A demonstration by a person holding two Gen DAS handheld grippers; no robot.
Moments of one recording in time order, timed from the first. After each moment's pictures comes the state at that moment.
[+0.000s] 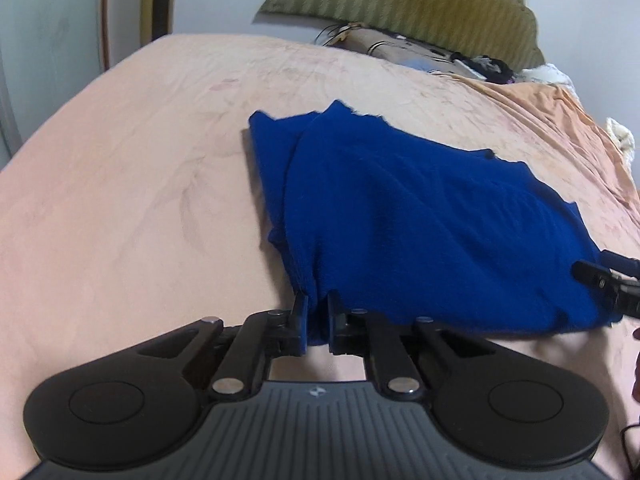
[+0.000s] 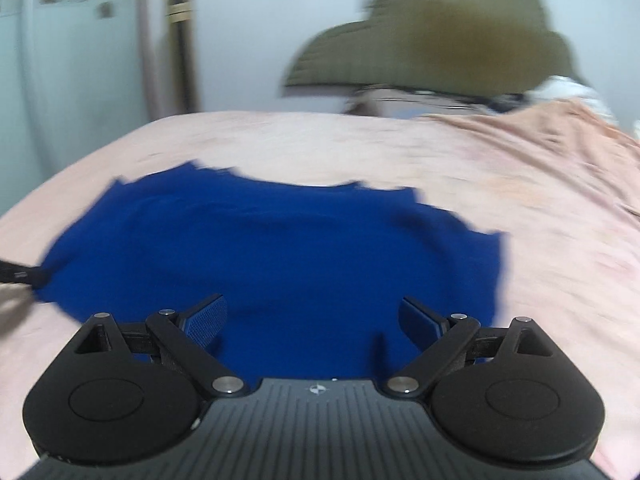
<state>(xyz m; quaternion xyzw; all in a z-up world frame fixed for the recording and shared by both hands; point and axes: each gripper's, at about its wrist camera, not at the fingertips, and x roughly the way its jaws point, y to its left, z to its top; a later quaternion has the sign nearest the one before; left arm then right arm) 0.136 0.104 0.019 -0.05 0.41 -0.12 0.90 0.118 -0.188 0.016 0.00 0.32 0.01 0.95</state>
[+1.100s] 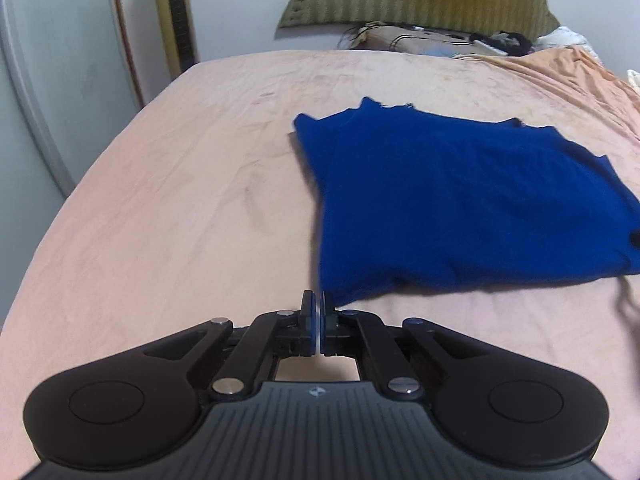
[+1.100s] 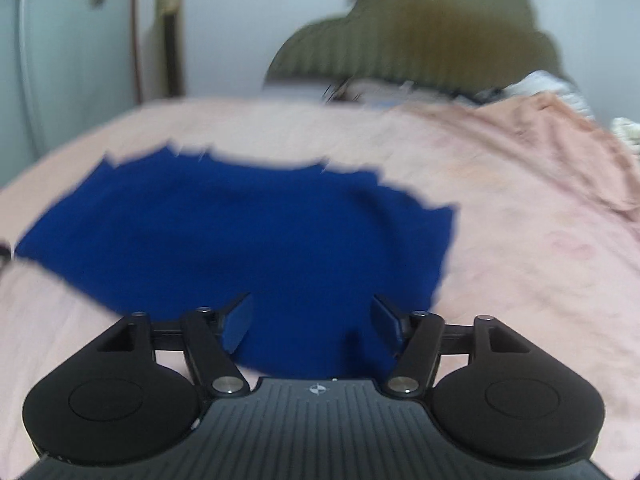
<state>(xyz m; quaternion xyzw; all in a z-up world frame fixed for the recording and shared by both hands) 0.101 0.111 0.026 0.04 0.40 -0.05 0.91 0.095 -0.197 0.004 -0.02 0.35 0.02 0.94</state>
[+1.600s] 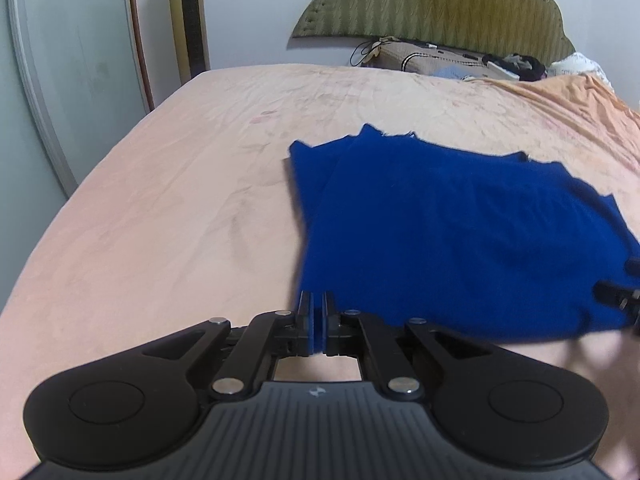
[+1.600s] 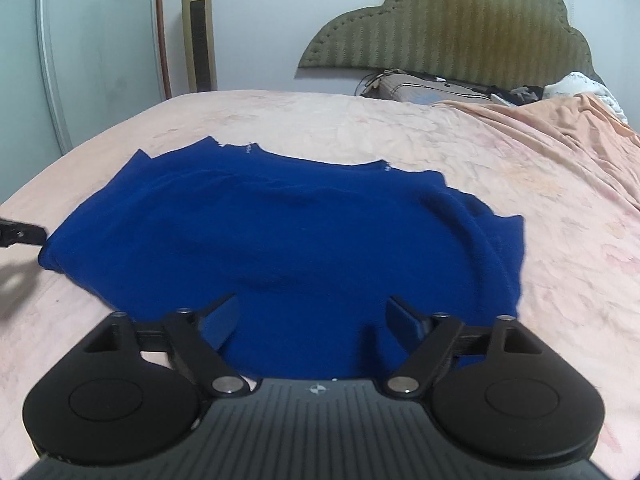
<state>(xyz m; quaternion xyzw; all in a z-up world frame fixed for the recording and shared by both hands) 0.124 0.089 0.038 0.01 0.39 -0.04 0.92 0.118 -0.161 0.015 -0.01 0.35 0.05 0.94</state>
